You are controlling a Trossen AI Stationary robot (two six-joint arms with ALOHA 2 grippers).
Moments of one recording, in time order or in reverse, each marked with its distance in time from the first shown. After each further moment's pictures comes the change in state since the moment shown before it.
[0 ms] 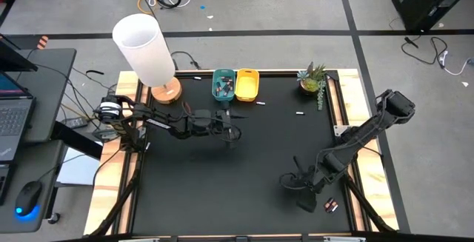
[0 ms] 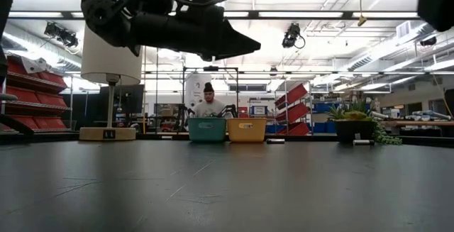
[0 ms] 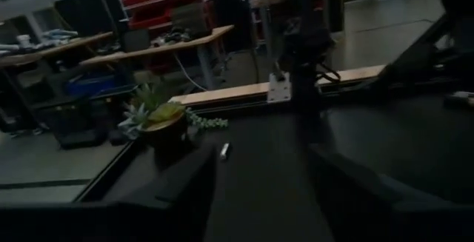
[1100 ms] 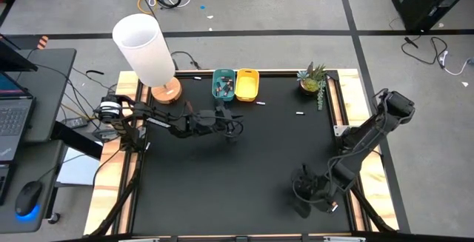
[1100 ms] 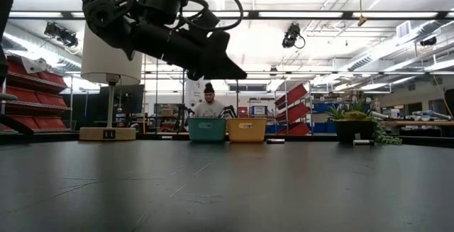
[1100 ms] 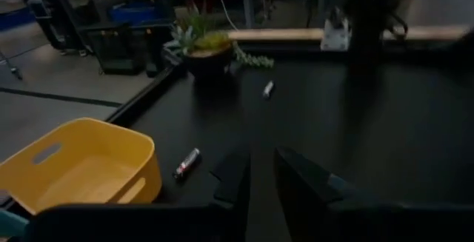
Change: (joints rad) left arm 0.028 -0.001 -0.006 -0.164 -0.175 -0.162; right arm 0.151 0.002 0.000 0.211 0.518 0.185
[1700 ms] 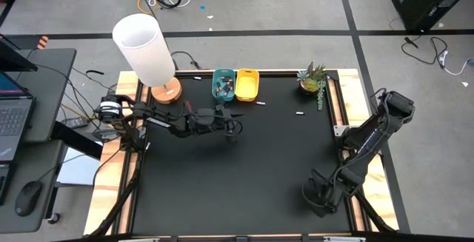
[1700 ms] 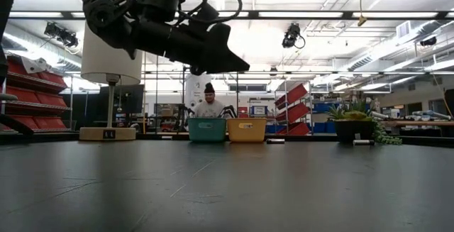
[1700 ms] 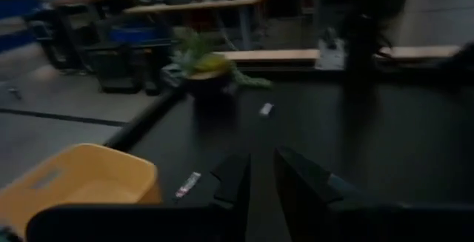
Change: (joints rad) left arm 0.009 0.000 0.000 0.065 0.017 0.039; right arm 0.086 0.000 0.000 -0.393 -0.533 0.412
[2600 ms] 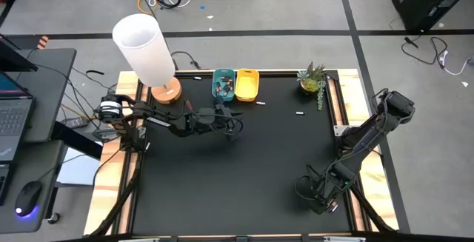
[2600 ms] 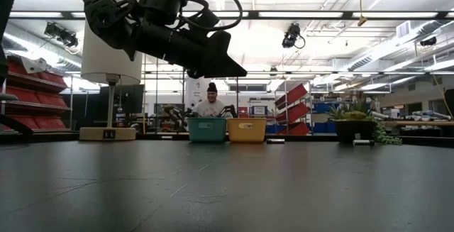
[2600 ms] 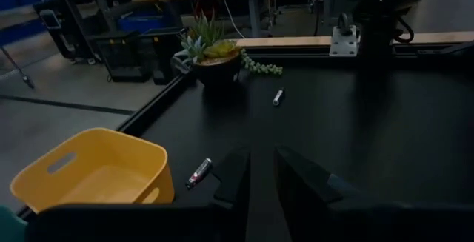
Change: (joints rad) left arm 0.007 0.001 0.000 -0.040 -0.017 -0.004; right arm -0.088 0.000 0.000 -0.023 -0.111 -0.142
